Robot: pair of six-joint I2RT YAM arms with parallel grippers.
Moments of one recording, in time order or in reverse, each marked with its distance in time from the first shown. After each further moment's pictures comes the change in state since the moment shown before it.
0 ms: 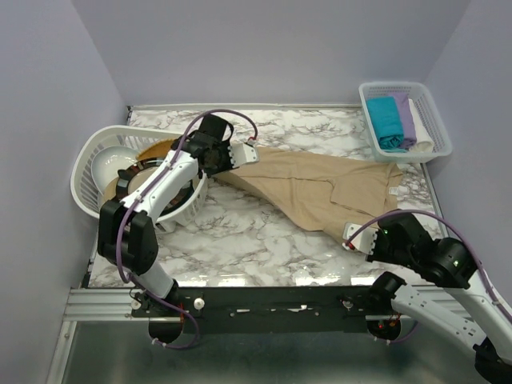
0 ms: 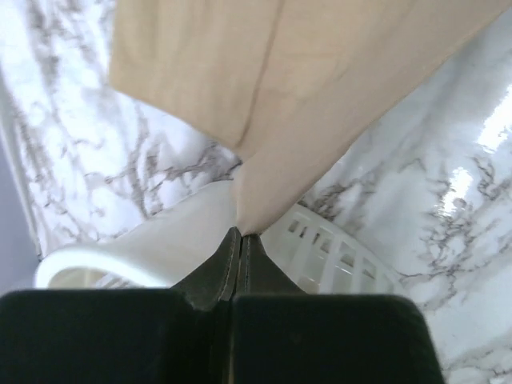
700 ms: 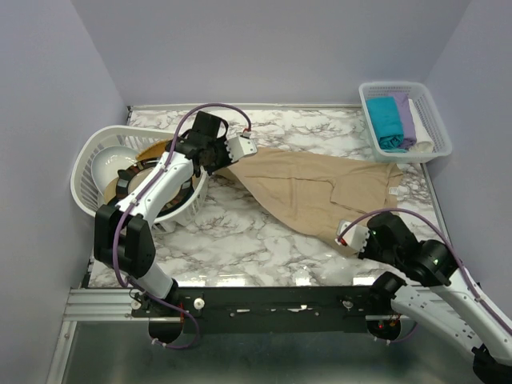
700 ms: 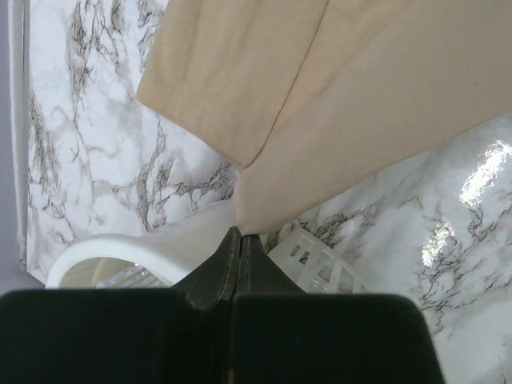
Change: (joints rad) left arm 0.047 -0.049 -0.006 0.103 0.083 -0.101; right arm -0.026 -0.027 -0.149 0.132 0.057 0.045
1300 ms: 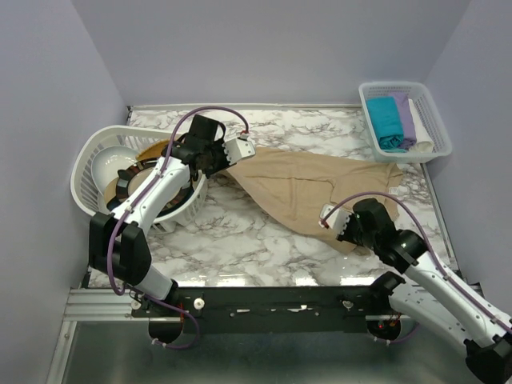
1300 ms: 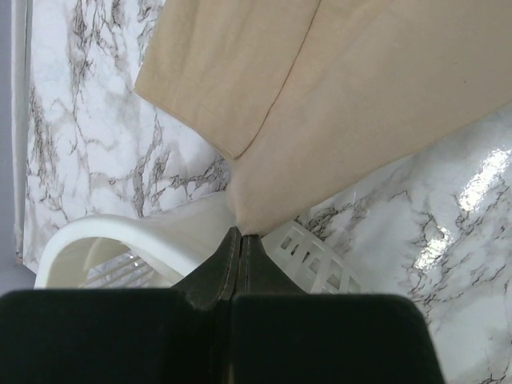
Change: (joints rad) left arm 0.001 -0.063 -0.060 0.019 0.000 -0.018; right arm -0.060 0.127 -0.177 0.494 -0.109 -0.047
